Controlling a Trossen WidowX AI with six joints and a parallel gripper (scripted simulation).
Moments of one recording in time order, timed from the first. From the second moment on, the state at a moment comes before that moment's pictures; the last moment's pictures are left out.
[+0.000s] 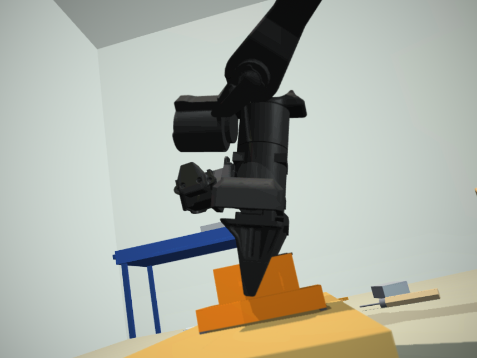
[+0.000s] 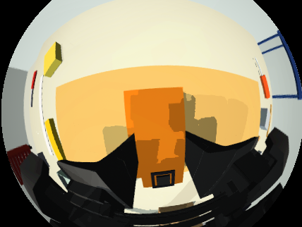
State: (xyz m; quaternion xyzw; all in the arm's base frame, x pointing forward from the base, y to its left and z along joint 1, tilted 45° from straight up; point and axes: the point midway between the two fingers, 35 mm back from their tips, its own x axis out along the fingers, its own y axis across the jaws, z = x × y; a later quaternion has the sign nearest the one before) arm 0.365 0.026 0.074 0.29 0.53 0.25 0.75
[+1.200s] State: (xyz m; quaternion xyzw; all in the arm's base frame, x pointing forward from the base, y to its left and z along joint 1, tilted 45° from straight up) arm 0.371 -0.032 0.018 0.29 0.53 0.25 0.76
